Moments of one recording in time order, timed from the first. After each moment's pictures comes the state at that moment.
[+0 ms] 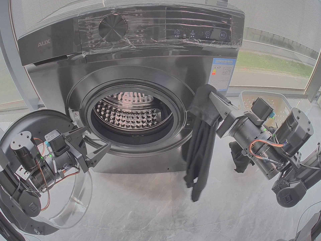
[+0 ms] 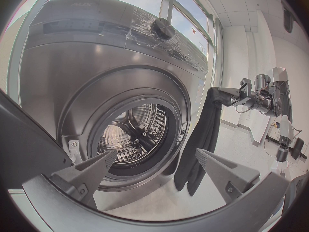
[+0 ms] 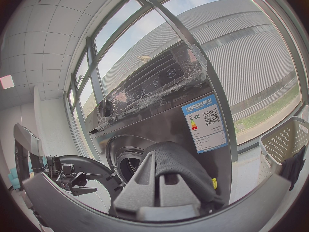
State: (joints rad) left arm -0.21 1.75 -0.23 -1.55 -0.39 0.04; right arm 0.69 1.79 -0.57 -1.55 -0.15 0.19
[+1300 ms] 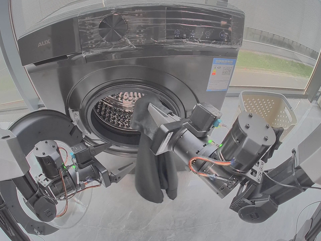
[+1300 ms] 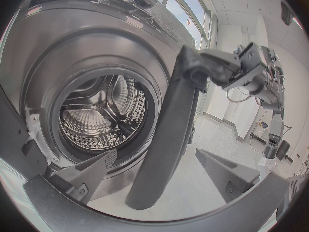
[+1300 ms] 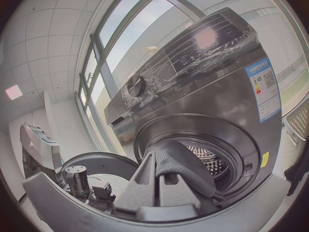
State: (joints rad) left arm -0.36 1.89 -0.25 -1.55 -0.37 0.03; right arm 0.95 1.96 -0.87 -1.38 -0.26 0.21
